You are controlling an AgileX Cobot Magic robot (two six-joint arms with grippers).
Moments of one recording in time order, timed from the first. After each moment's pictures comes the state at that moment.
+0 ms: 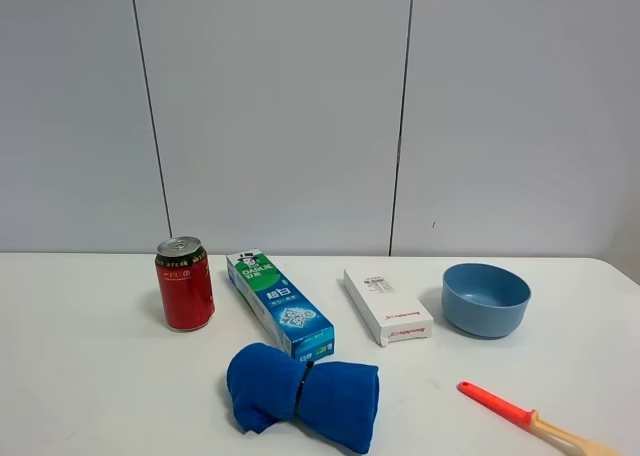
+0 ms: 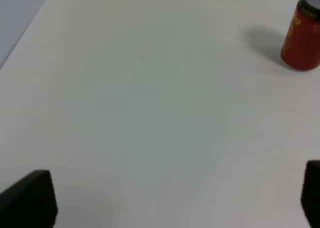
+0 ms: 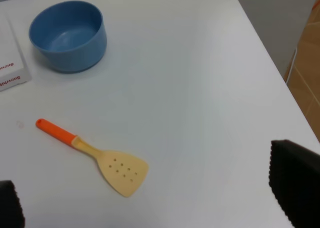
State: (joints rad) left arm 0.12 -0.01 -0.50 0.00 1.05 -0.02; right arm -0.11 0.03 -0.50 0.06 1.06 -0.02
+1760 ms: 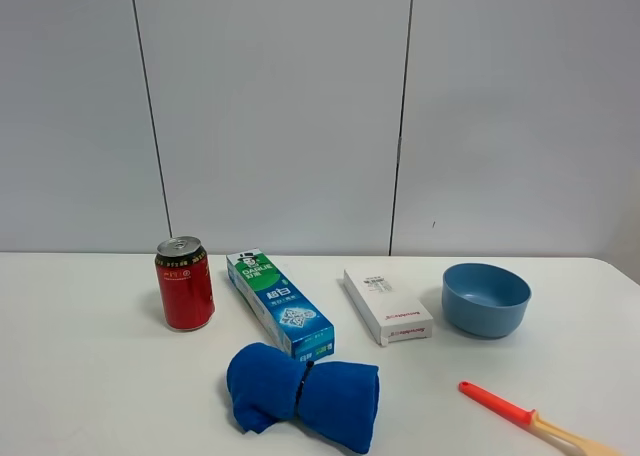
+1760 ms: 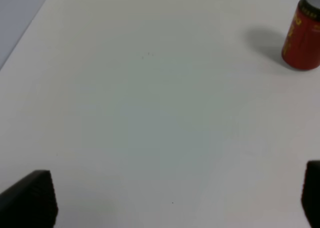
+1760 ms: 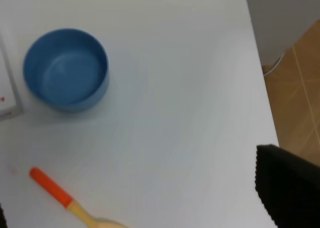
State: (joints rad) left arm 0.12 -0.01 -0.50 0.00 1.05 -0.02; right arm -0.11 1.09 -1.20 0.12 1.02 -0.19
